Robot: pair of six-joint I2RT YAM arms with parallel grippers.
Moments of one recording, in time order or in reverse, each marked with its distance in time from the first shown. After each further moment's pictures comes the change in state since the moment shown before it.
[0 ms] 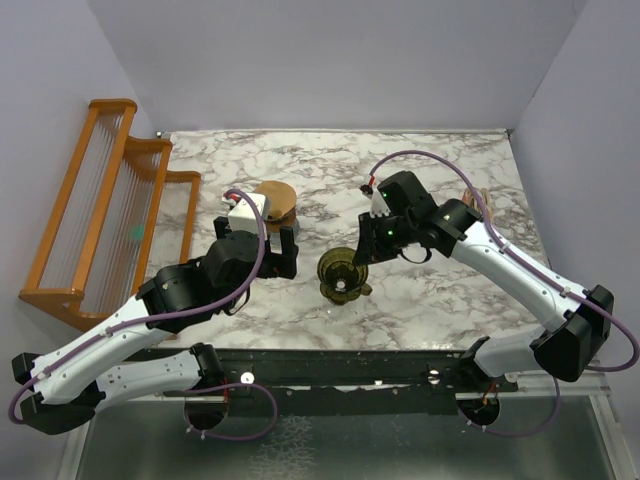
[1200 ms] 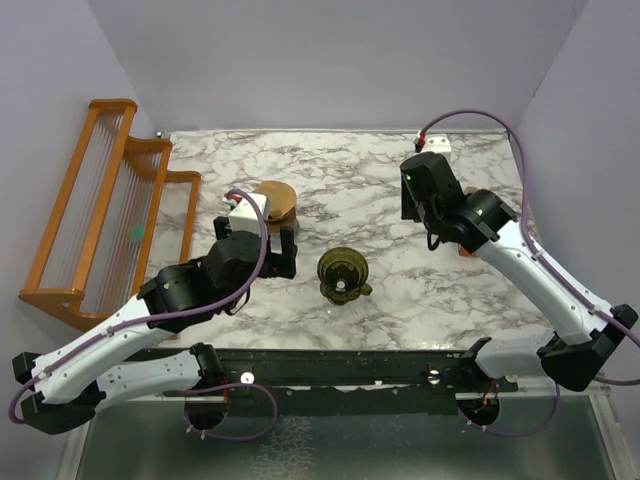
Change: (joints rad) left arm 0.000 0.006 -0.001 -0.001 -0.015 0.010; right arm -0.015 -0.078 0.168 -0.064 0.839 -0.069
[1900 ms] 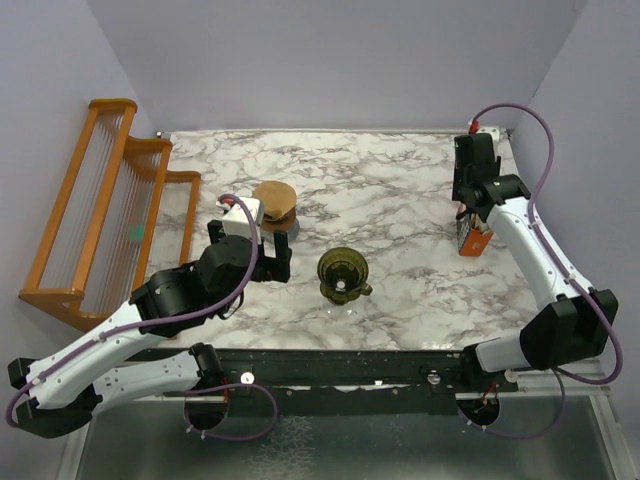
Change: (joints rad) left arm 0.000 -0.046 -0.020 -0.023 0.002 0.006; right arm -0.475 0.111 -0.135 0.194 0.038 -0.224
